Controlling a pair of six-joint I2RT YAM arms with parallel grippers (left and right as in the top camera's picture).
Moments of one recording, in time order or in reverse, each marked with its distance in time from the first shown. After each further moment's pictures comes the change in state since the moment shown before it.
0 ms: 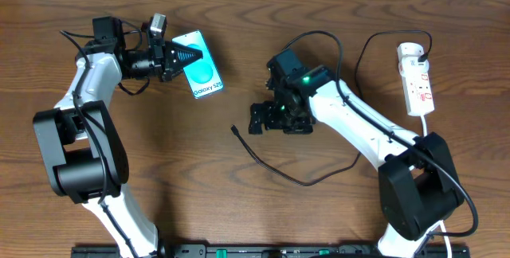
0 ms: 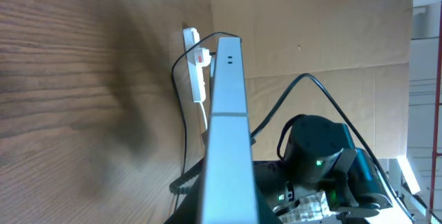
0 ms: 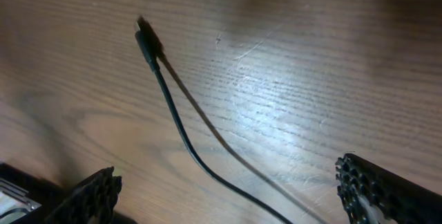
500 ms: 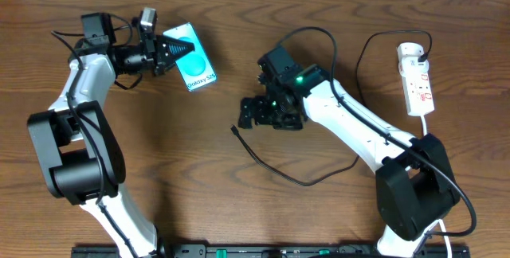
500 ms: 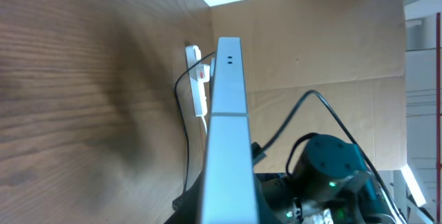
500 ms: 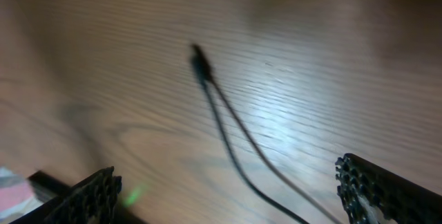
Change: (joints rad) left arm 0.038 -0.001 0.000 0.181 0.000 -0.164; right arm 0.039 0.015 0.066 0.055 -0.016 0.072
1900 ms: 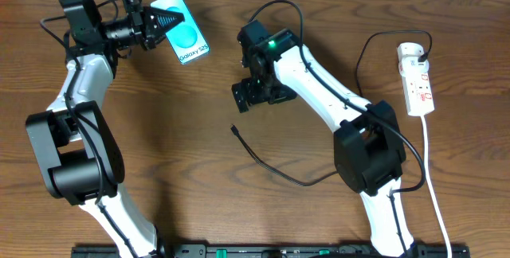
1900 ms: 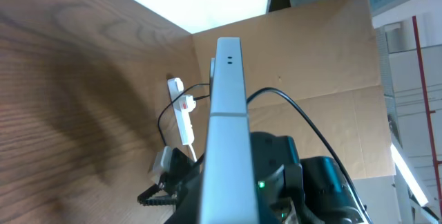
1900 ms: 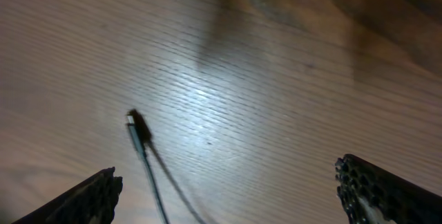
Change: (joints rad) left arm 0.010 0.000 0.002 0.697 0.019 -0.621; right arm -0.006 0.361 0.502 -0.342 0.213 -0.285
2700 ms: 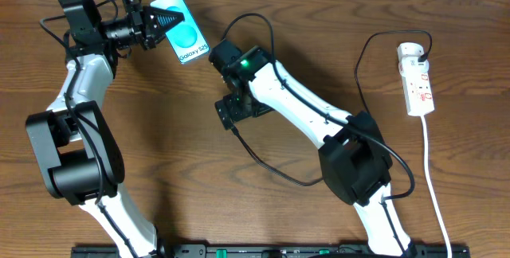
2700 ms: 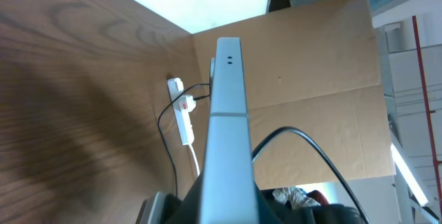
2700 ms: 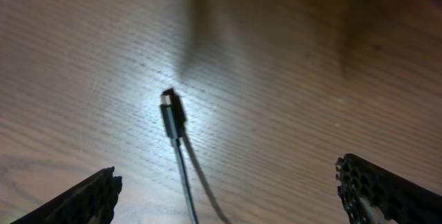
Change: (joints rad) left arm 0.000 0.000 0.000 0.001 0.000 -0.001; right arm 0.137 0.004 0.000 -0.003 0.101 0.038
